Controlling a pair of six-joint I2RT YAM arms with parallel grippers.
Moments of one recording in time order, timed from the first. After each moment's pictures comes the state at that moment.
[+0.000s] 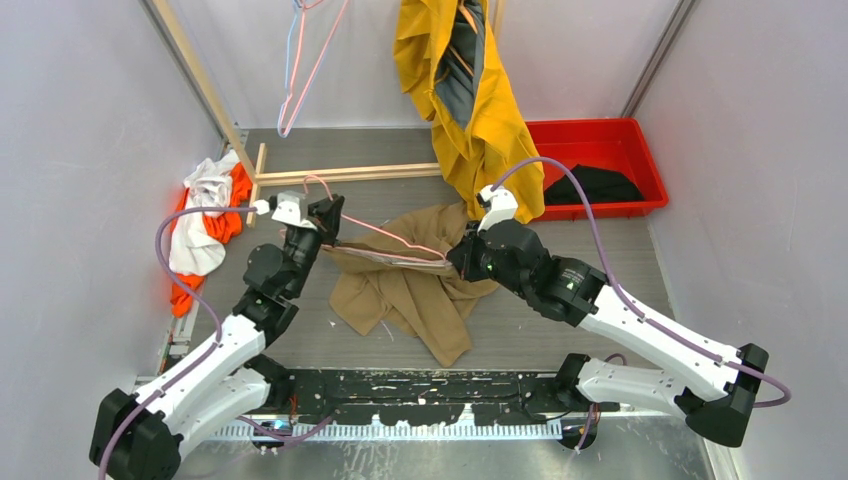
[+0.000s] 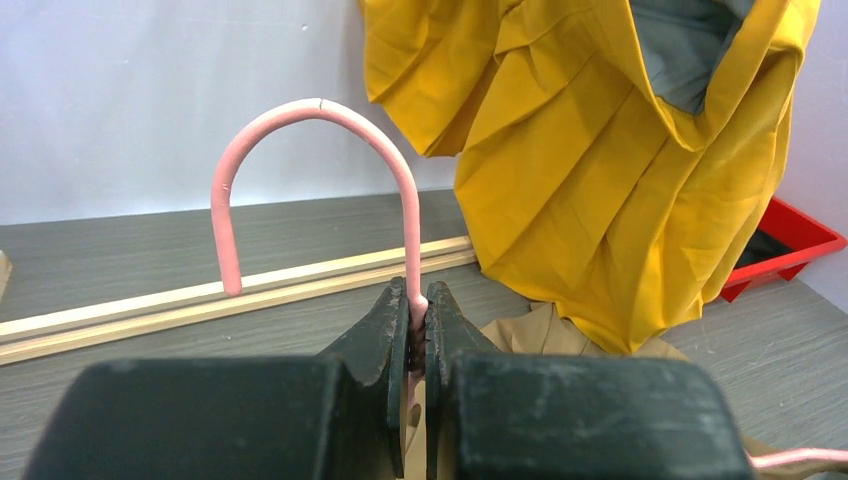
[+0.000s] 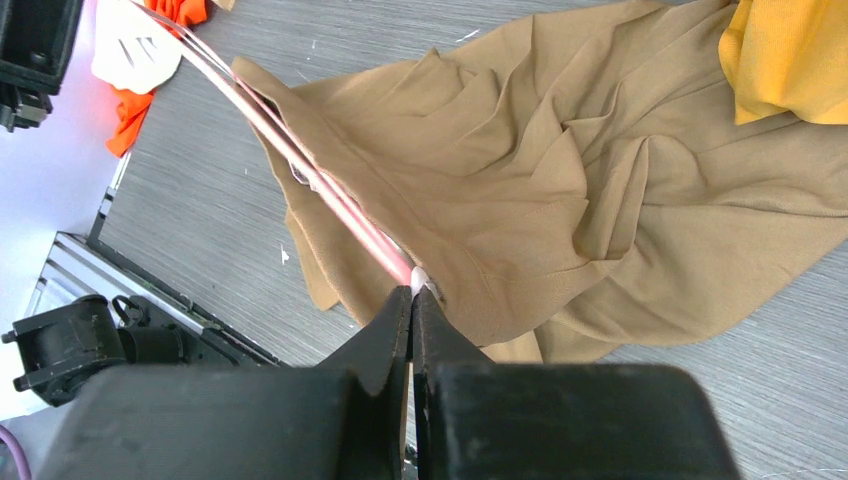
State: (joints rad) left arm -0.51 0.84 0.46 0.61 -0.18 -0.11; right arm 0.94 0.99 1.00 -0.49 0.28 0.61
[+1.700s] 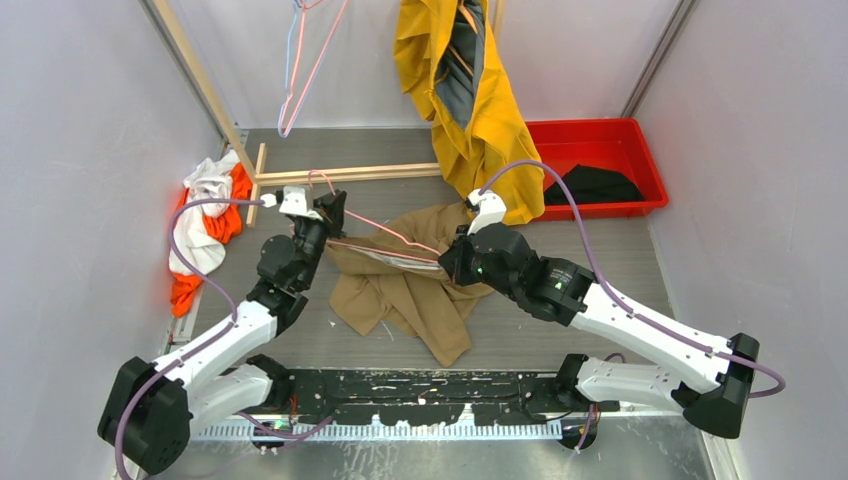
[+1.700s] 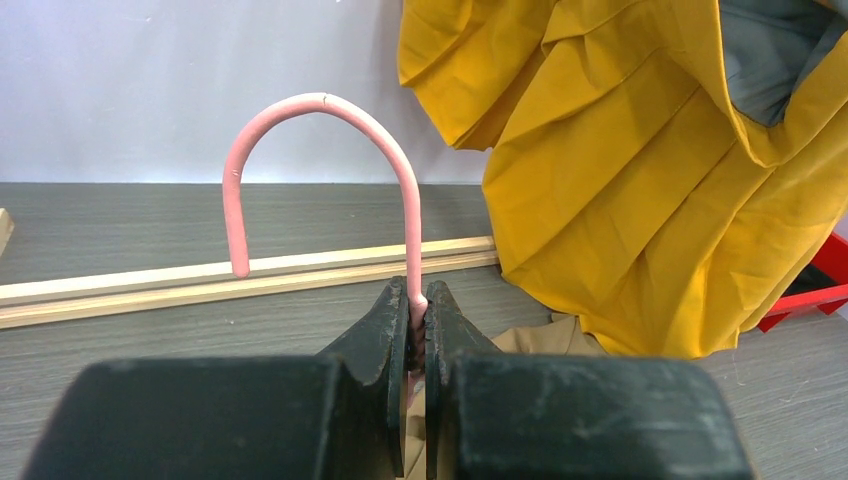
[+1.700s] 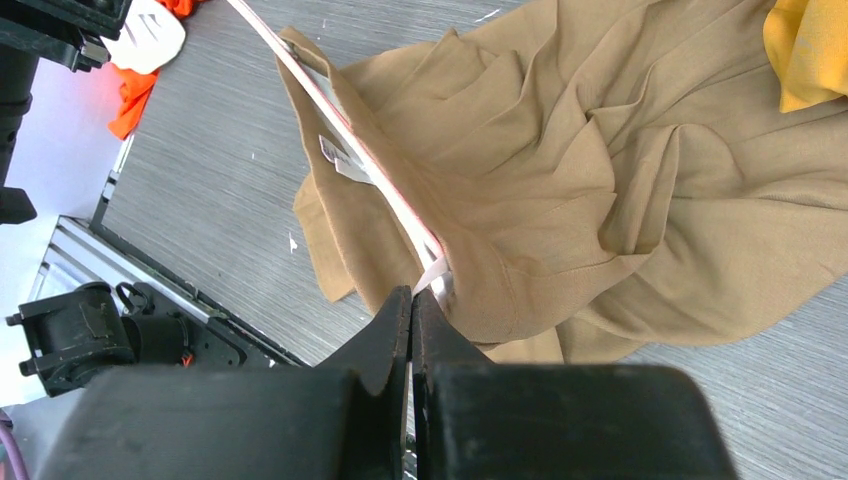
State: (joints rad) left arm -0.50 0.98 0.46 0.73 -0.24 -0.16; right arm 0.99 1.03 1.00 -0.47 0.29 0.63
